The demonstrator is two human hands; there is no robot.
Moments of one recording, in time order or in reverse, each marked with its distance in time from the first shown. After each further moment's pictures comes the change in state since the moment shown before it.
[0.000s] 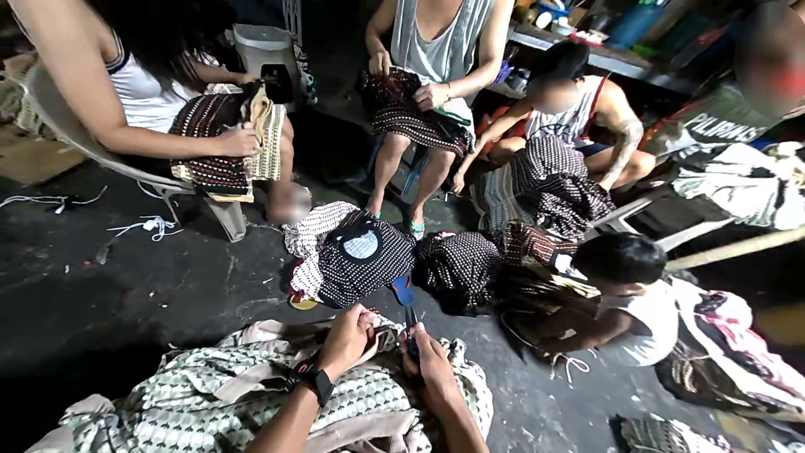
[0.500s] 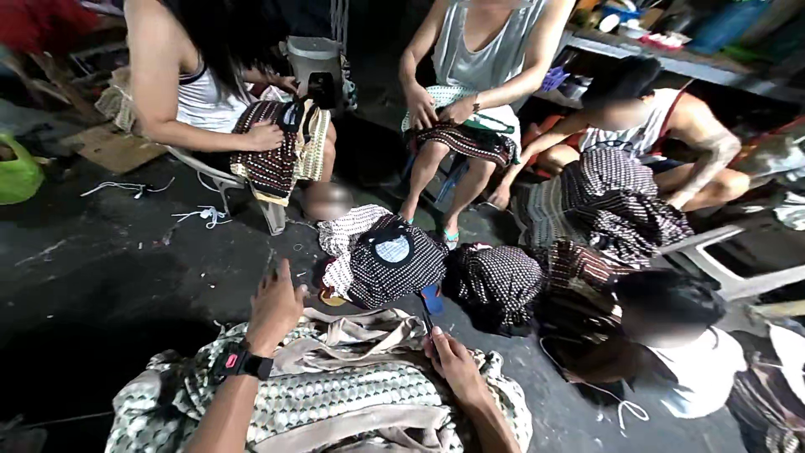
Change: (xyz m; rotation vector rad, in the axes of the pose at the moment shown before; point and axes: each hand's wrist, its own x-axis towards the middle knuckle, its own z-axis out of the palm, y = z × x) left_hand -0.059 -0.033 -0.149 0.454 0.524 -0.225; right_hand 0.012 0.000 0.001 -0.439 -0.135 -0.084
